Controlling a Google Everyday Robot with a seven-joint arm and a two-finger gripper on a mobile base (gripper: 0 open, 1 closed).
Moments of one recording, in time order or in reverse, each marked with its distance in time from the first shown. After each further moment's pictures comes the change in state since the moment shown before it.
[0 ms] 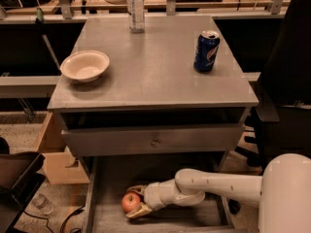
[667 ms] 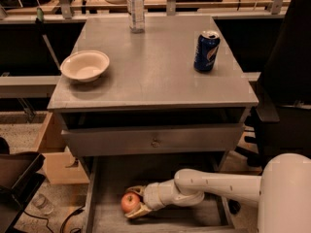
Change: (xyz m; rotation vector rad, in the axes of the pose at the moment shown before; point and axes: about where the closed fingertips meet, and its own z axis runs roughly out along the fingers) arm -0.001 0.001 0.002 -0.005 -0.003 0.000
